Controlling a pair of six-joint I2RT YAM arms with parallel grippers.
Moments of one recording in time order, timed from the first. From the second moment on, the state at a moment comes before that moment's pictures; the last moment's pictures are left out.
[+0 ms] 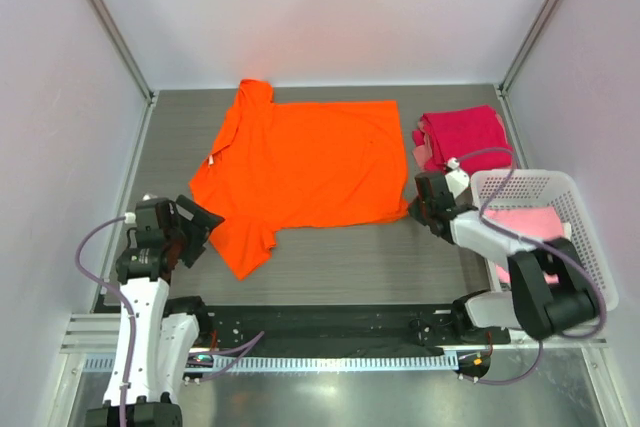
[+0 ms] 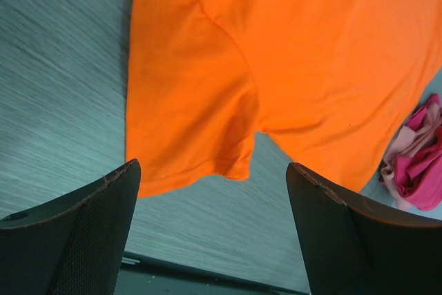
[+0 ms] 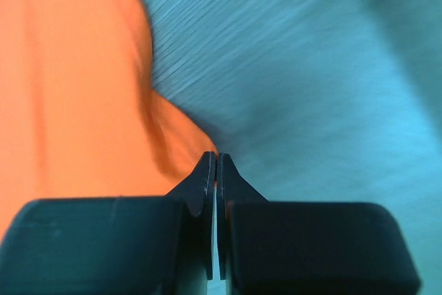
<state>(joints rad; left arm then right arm) 0.12 0.63 0.62 -0.82 0.14 -0.89 0.32 1.35 0.57 -0.08 0.30 0.87</state>
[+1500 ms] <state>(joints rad) -0.66 0.89 0.41 -0.69 -0.18 -1.34 0.34 1.06 0.47 -0.28 0.66 1.08</state>
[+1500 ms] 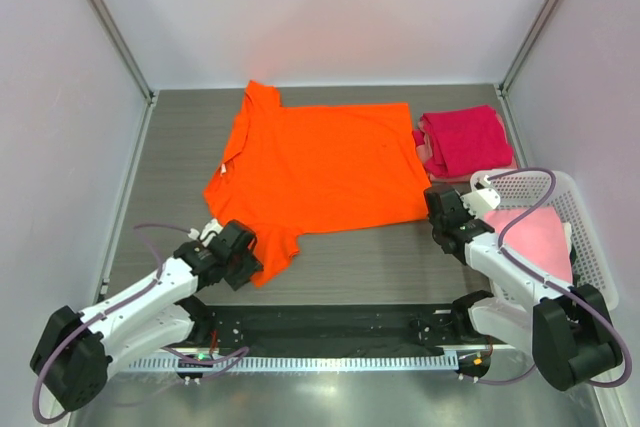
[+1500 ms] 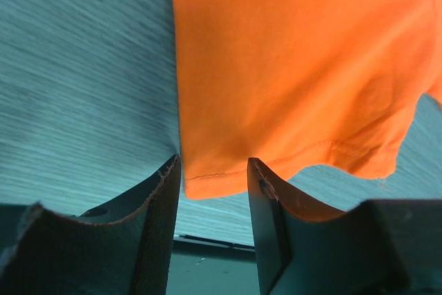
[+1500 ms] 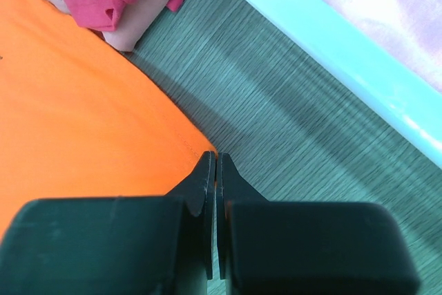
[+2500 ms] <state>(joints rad) -0.78 0.78 0.60 -0.85 -0.34 -1.33 0.34 1.02 0.45 -0.28 0.67 1.08</state>
